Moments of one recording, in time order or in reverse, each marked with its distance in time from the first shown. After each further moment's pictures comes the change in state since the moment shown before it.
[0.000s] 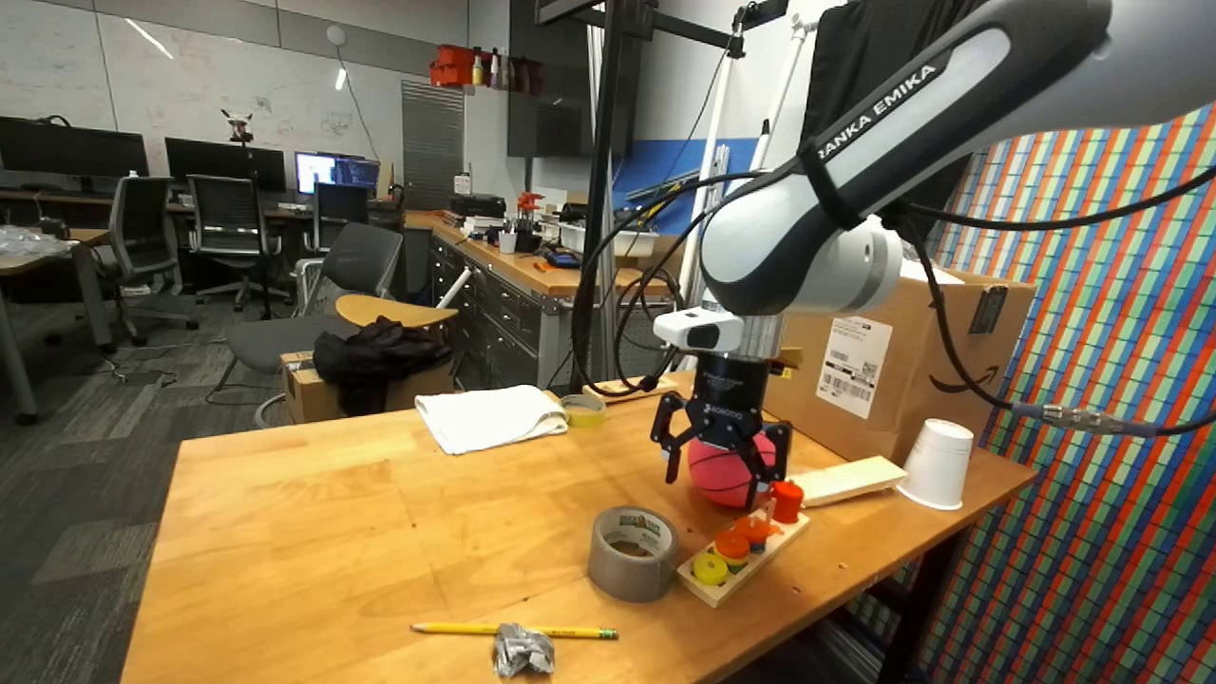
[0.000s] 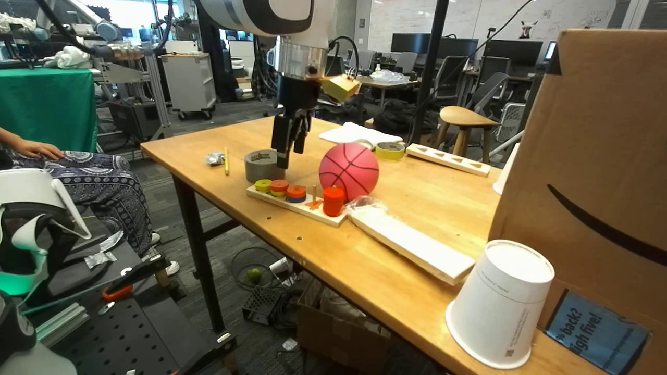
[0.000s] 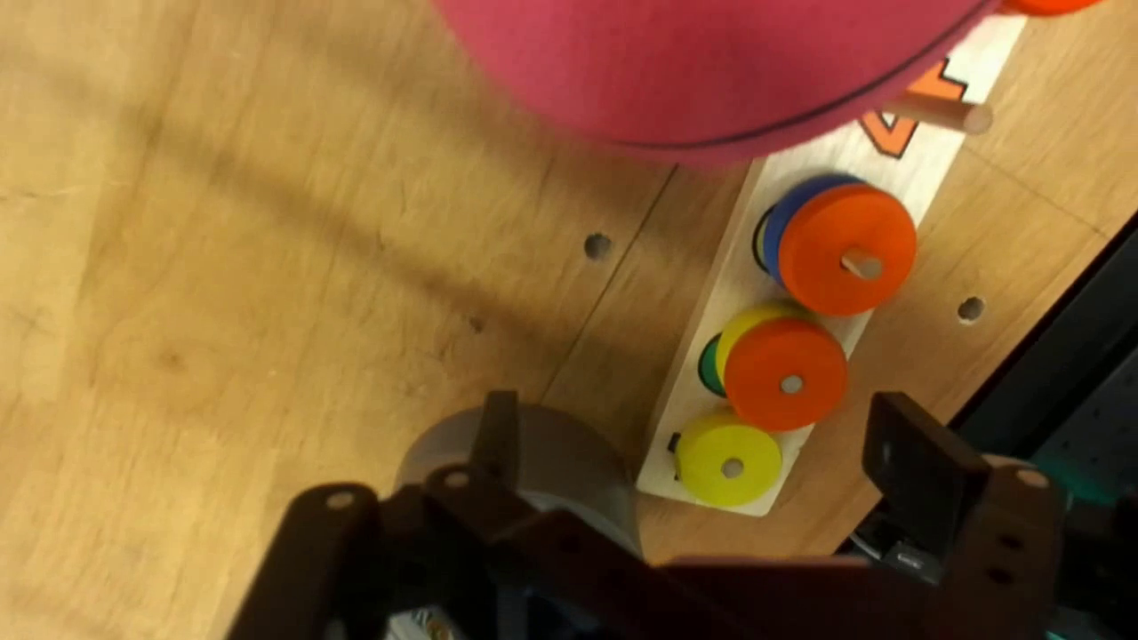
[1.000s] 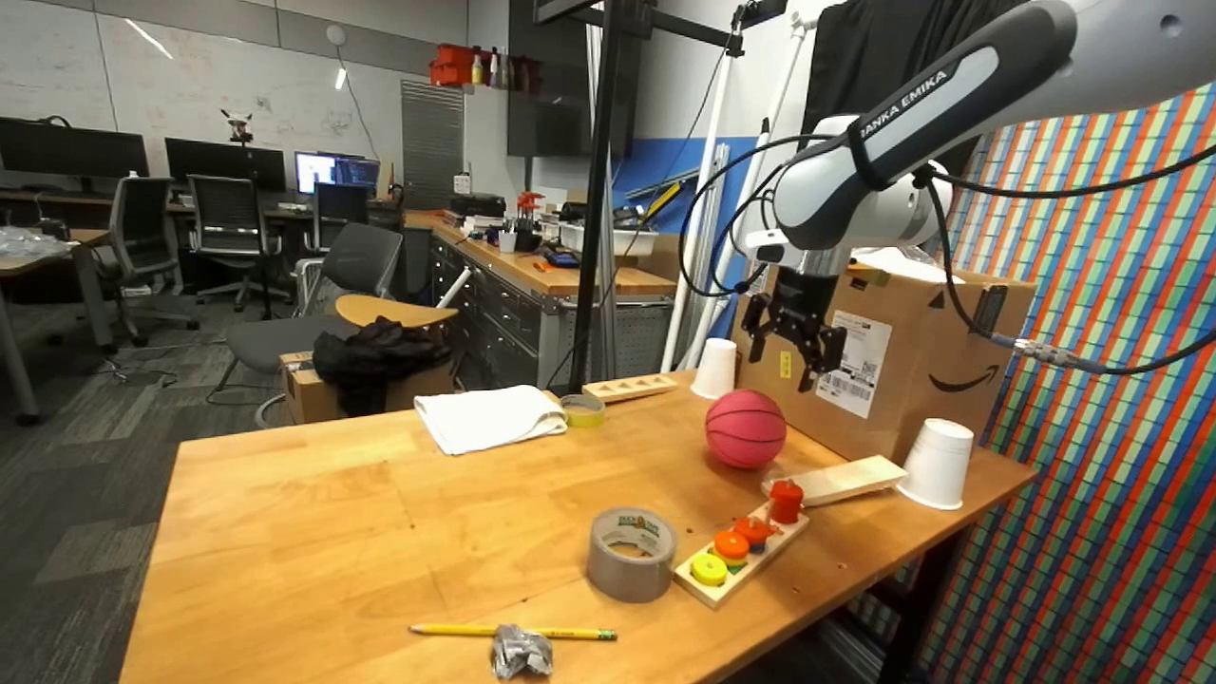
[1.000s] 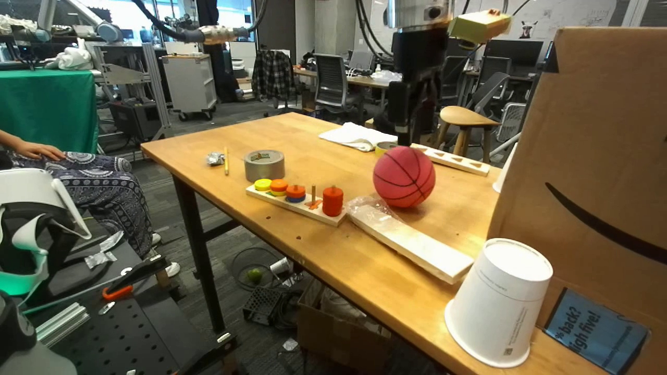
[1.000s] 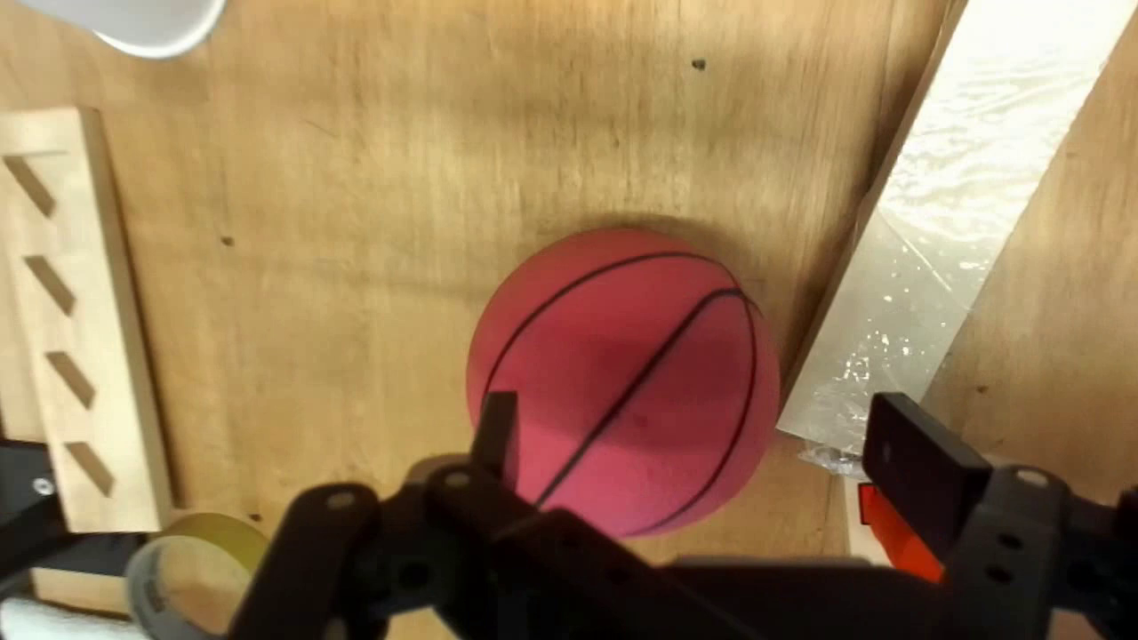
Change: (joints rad) arm -0.188 0.083 -0.147 0.281 -0.173 0.043 0.234
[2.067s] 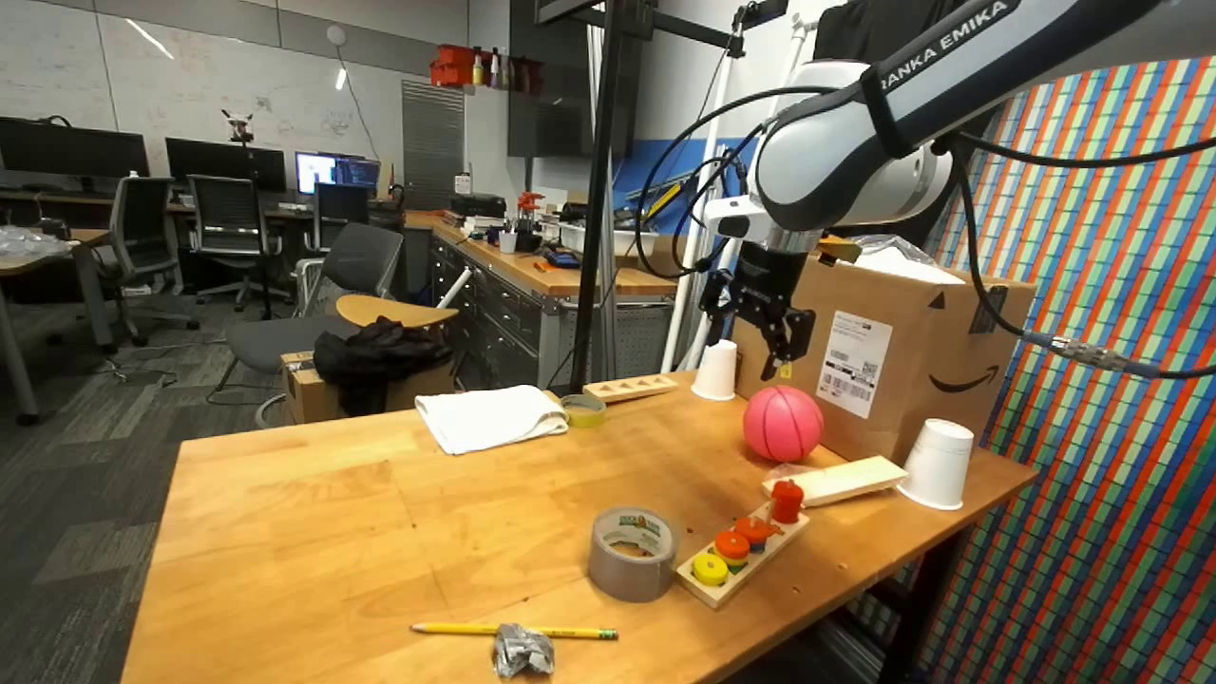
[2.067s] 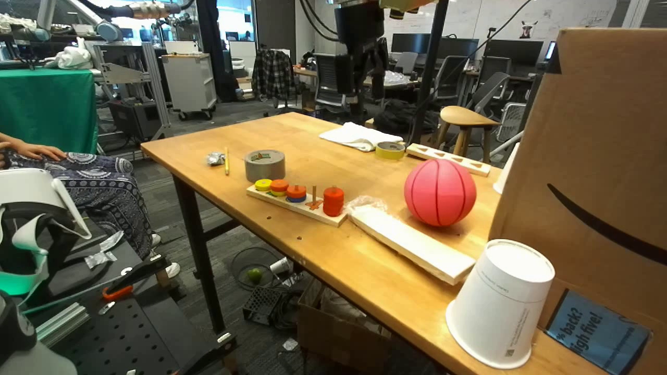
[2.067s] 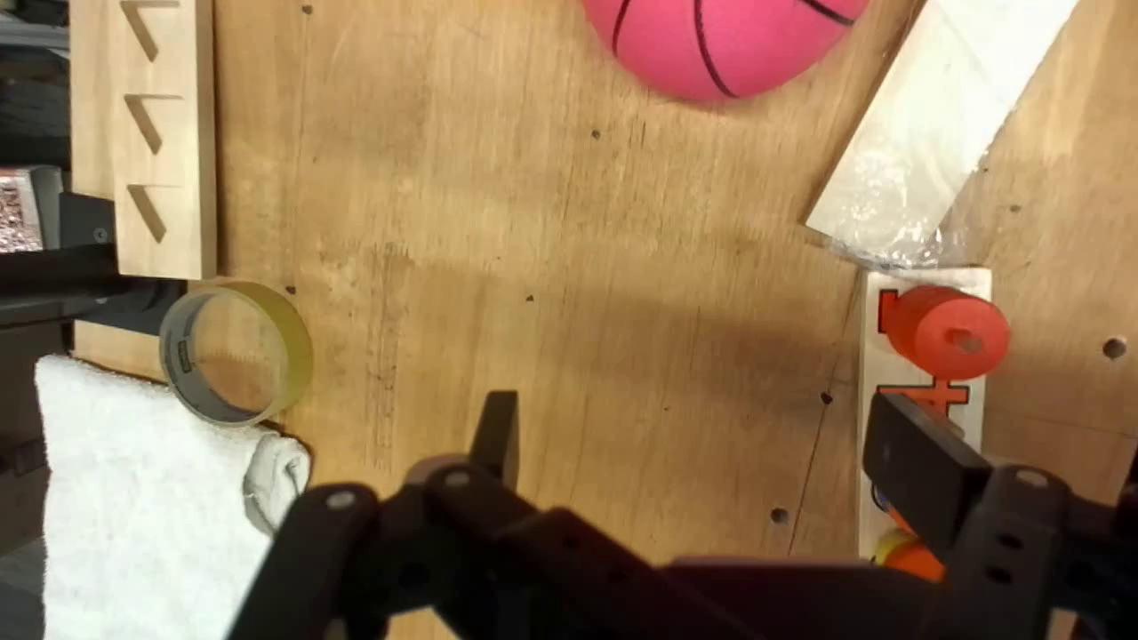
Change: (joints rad) arm 0.101 -0.158 0.081 -0.125 -0.064 0.031 0.113
